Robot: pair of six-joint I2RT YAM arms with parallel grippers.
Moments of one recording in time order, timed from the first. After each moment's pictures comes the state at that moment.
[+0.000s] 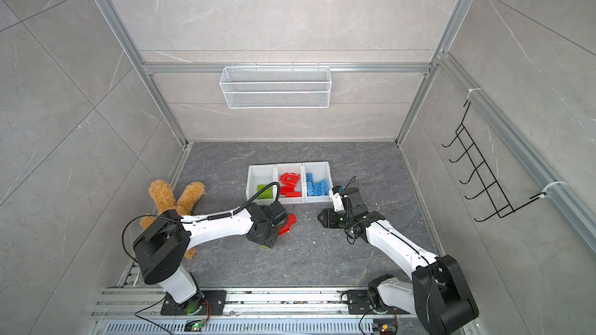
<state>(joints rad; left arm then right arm) -0.93 1.69 1.03 -0.81 -0.15 -0.58 0.37 1.22 0.62 -0.30 -0.33 0.37</state>
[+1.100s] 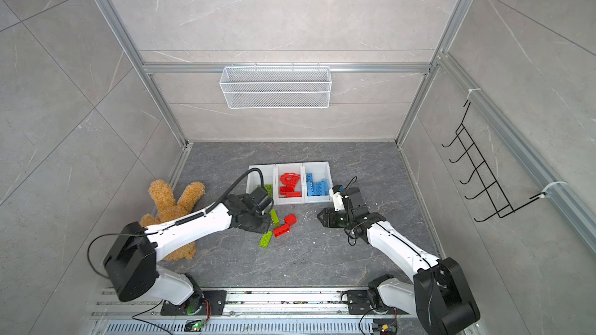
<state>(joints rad) -0.76 1.43 1.00 -0.78 -0.06 -0.53 0.37 1.20 0.62 -0.28 -0.33 0.37</state>
